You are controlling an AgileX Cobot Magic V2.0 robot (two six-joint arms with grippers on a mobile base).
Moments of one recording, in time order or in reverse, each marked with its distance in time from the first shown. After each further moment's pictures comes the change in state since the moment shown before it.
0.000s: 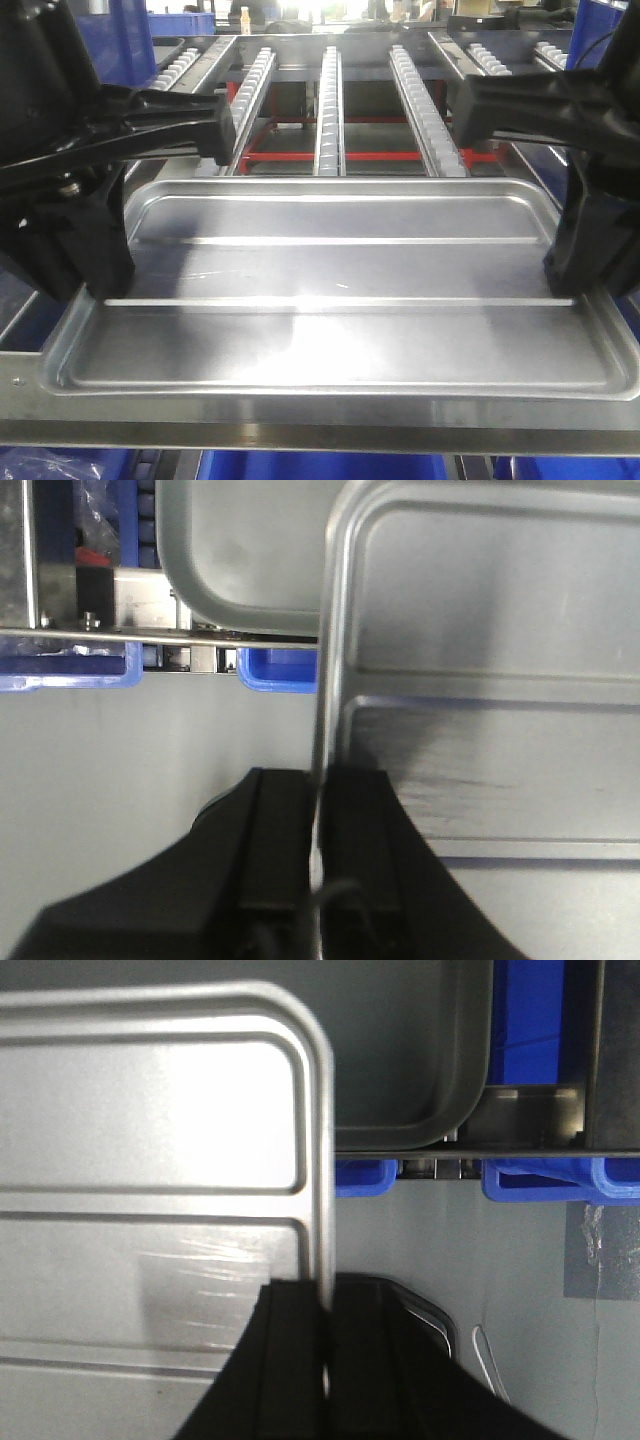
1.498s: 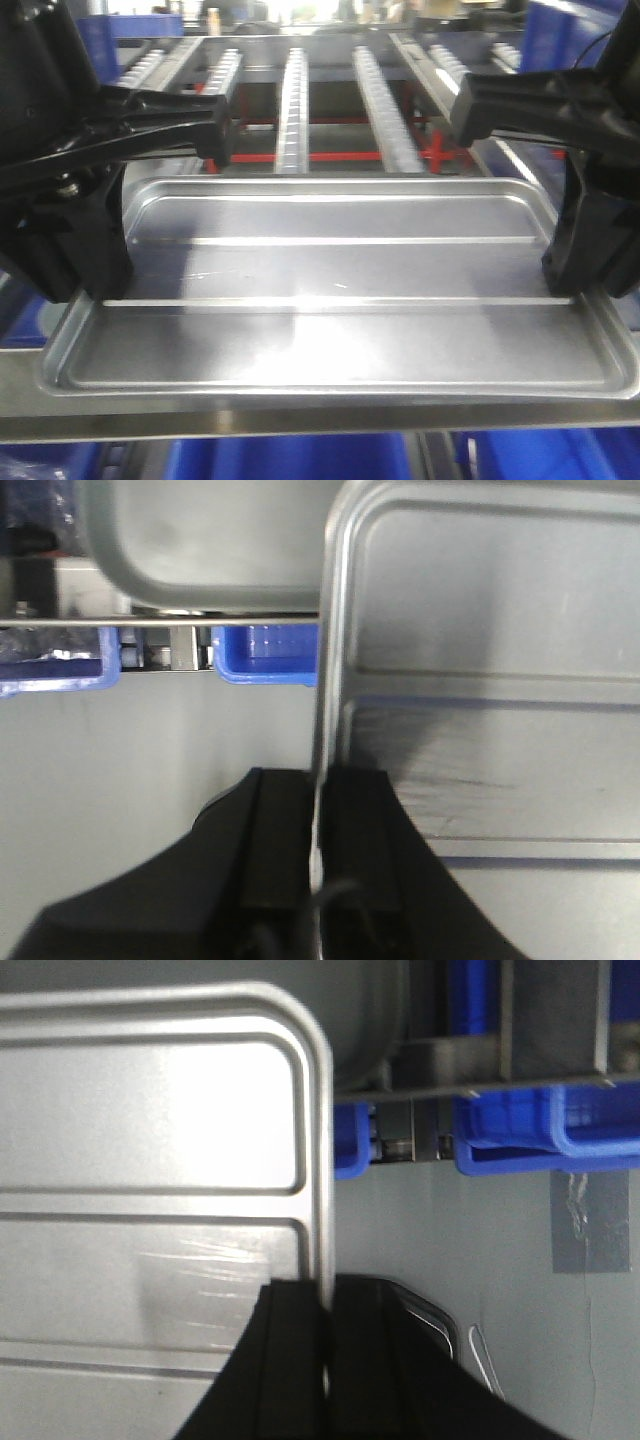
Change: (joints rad) left arm 0.000 0.000 0.000 0.000 0.000 0.000; right arm 0.000 0.000 0.000 0.000 -0.004 0.002
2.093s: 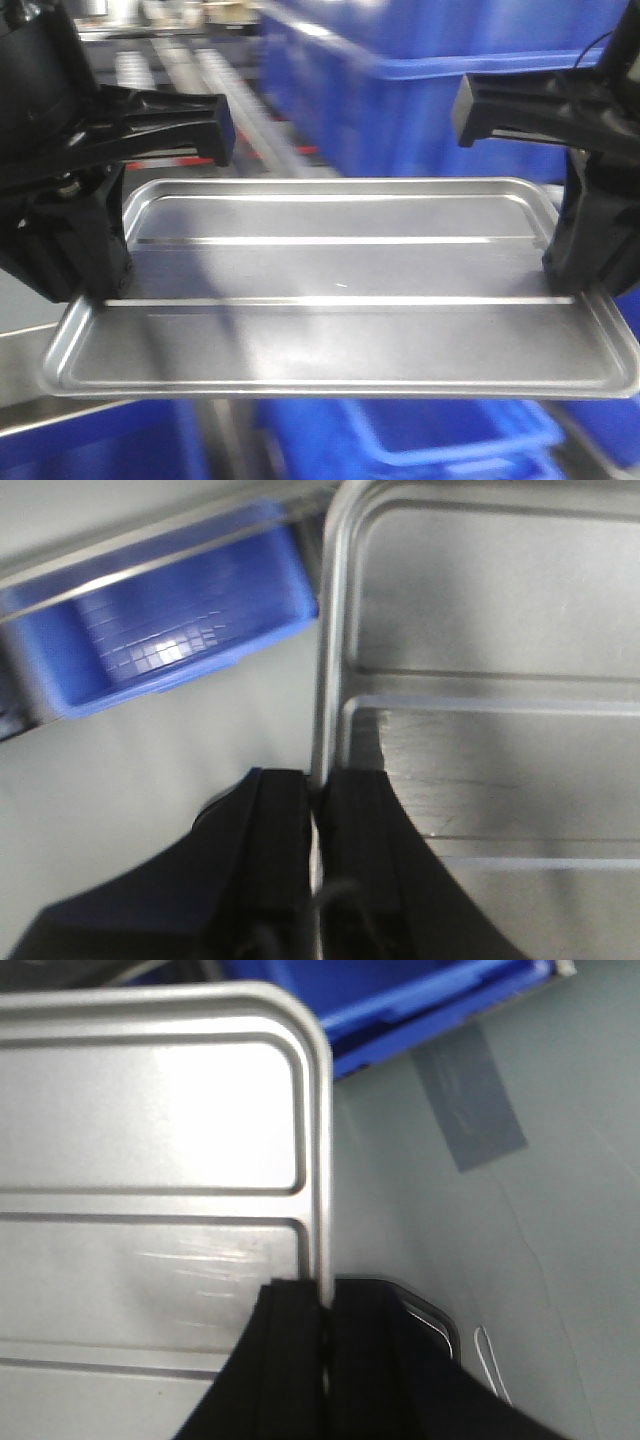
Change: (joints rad) left arm 0.000 0.000 0.000 0.000 0.000 0.000; right arm 0.000 0.000 0.000 -0.002 0.000 0.000
